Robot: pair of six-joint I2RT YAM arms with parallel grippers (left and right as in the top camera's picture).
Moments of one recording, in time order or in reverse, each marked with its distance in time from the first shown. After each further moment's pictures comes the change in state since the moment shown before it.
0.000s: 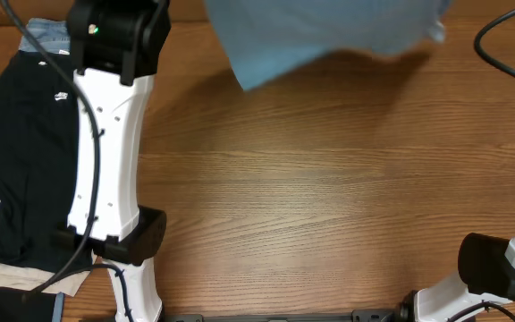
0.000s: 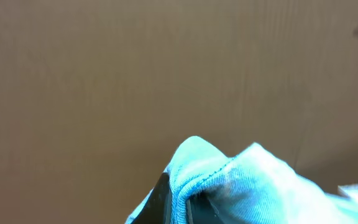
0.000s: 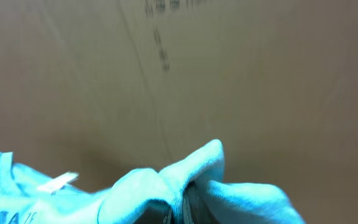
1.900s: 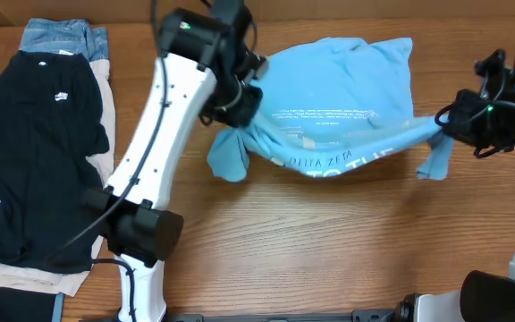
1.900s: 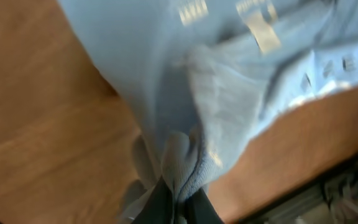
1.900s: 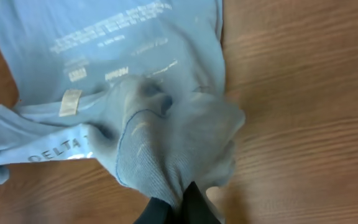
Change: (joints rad) left arm -0.134 0.039 -0.447 -0.880 0.388 -0.078; right arm -0.035 -0.190 -0.645 -0.769 0.219 -0.075
